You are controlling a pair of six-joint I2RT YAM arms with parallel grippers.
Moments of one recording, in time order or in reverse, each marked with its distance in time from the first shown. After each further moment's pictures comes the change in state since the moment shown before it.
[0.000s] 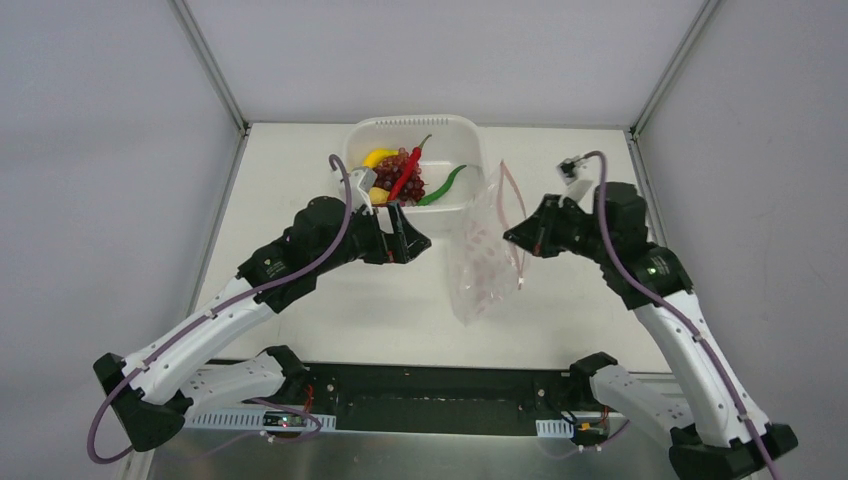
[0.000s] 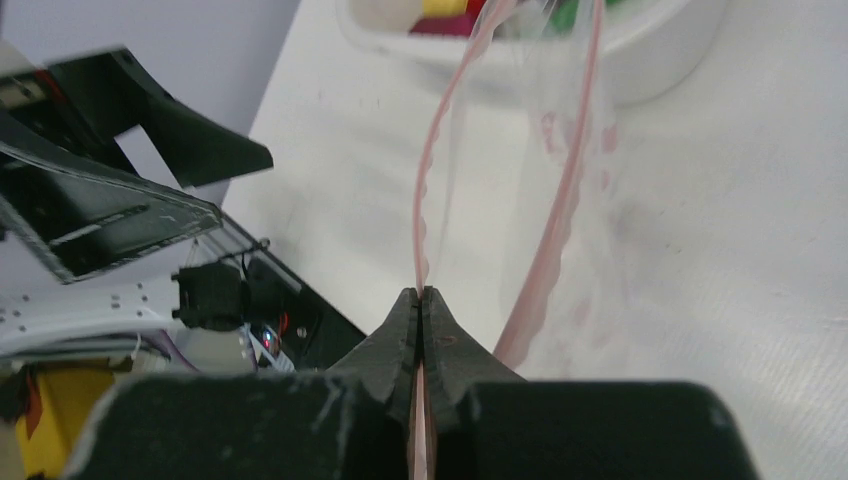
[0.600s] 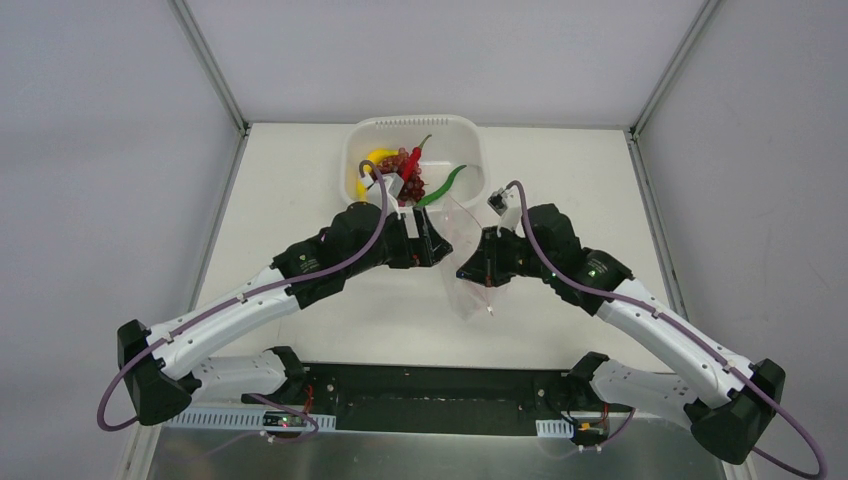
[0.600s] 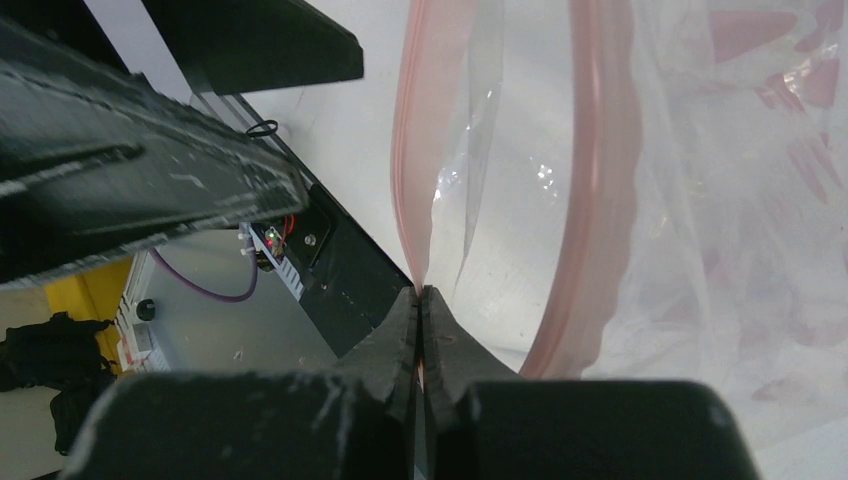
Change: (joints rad) left arm -0.132 0.146 0.006 0.091 -0.114 -0.096; right arm 0.395 0.135 -0.172 0.165 0.098 0.079
